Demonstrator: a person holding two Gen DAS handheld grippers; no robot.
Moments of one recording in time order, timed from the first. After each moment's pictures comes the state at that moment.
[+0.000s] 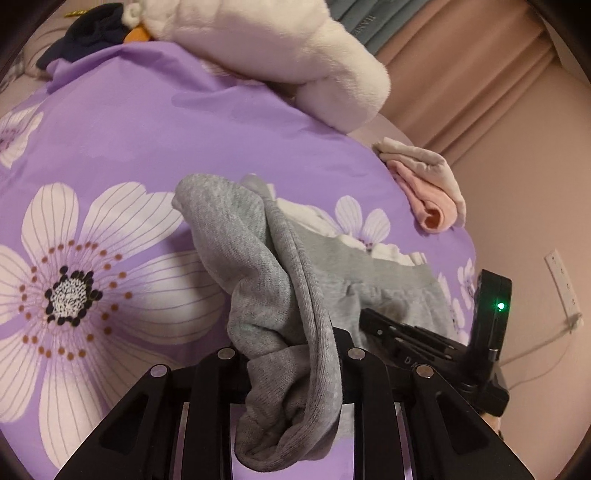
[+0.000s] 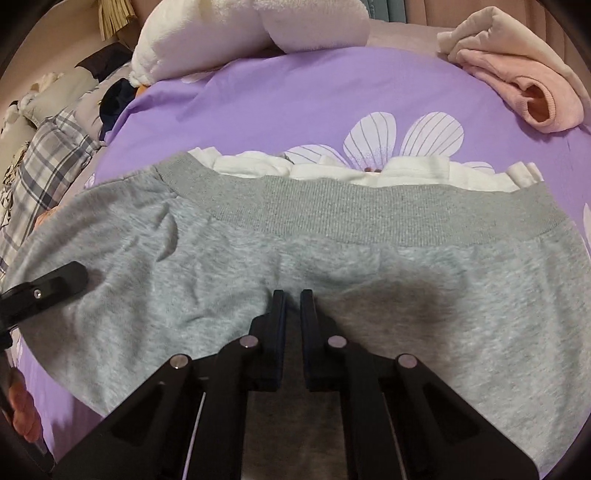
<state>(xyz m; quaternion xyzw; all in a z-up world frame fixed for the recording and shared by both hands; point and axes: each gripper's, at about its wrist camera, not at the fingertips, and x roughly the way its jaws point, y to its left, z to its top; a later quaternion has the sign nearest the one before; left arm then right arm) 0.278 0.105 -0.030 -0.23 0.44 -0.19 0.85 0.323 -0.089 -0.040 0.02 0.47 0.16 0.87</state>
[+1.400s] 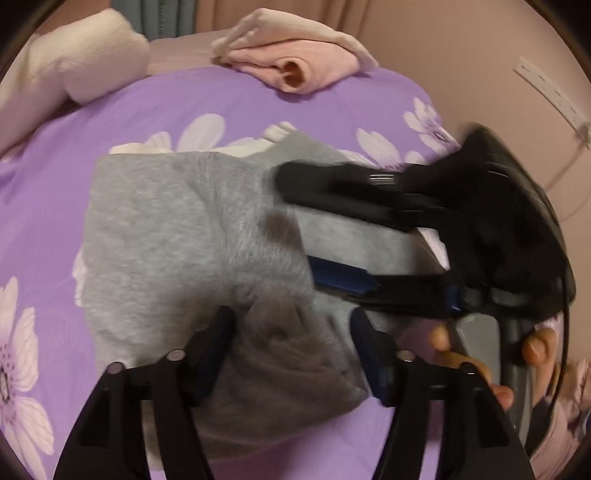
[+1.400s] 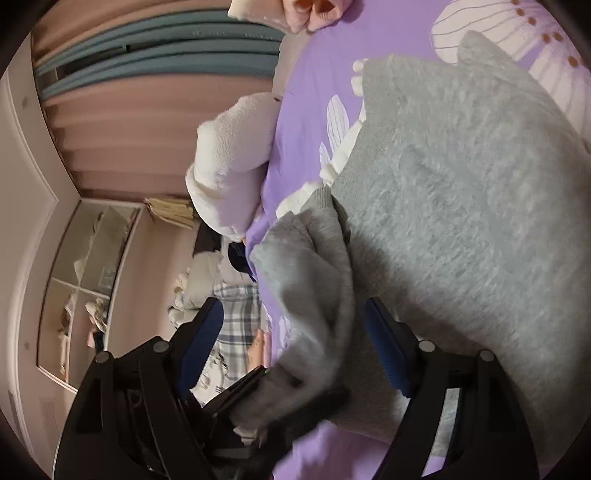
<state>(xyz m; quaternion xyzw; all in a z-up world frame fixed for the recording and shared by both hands) 0.255 -0.136 -0.035 0.06 0.49 -0.30 0.82 0.265 -0.259 -0.073 0.53 0.38 0.29 0.70</state>
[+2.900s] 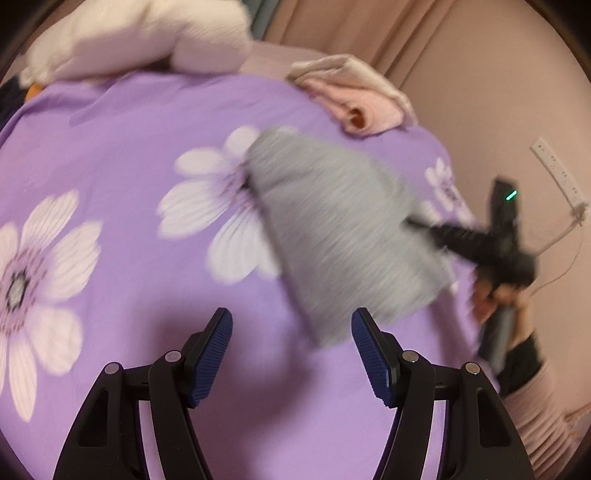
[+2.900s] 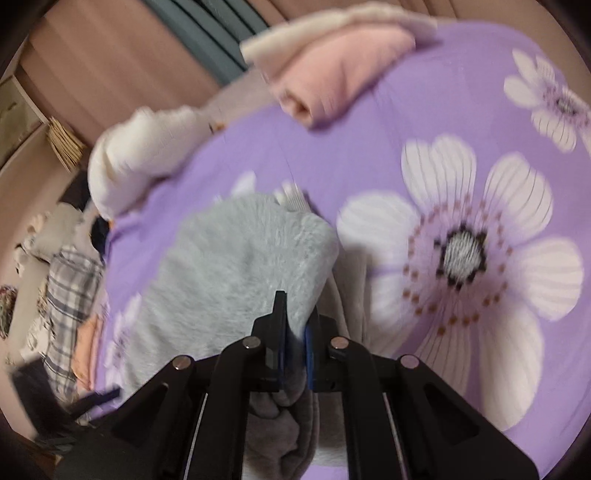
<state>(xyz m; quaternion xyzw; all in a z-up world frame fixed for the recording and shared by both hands) 0.225 -0.040 0.001 -0.07 0.47 -0.26 0.84 0.298 -0.316 -0.024 0.23 0.42 0.10 0.87</state>
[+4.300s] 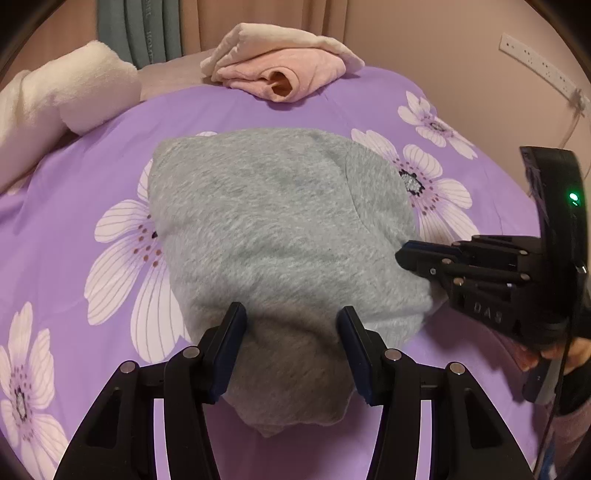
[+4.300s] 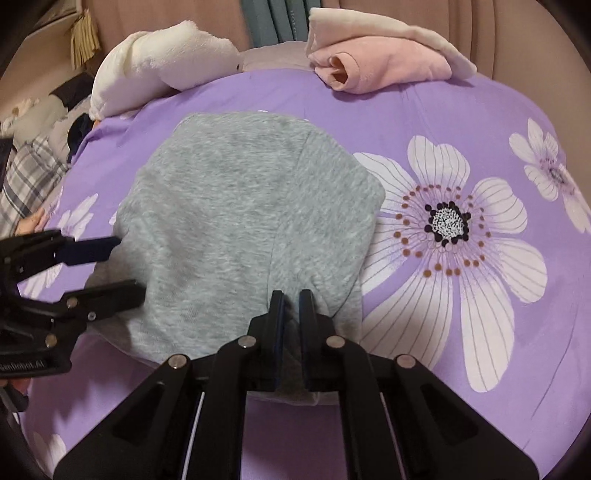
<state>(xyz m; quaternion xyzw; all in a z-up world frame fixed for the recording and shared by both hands) 0.238 -0.134 -0.034 0.10 0.45 -0.29 0.84 0.243 -0.285 -0.040 0.03 0.43 0.08 0.90</state>
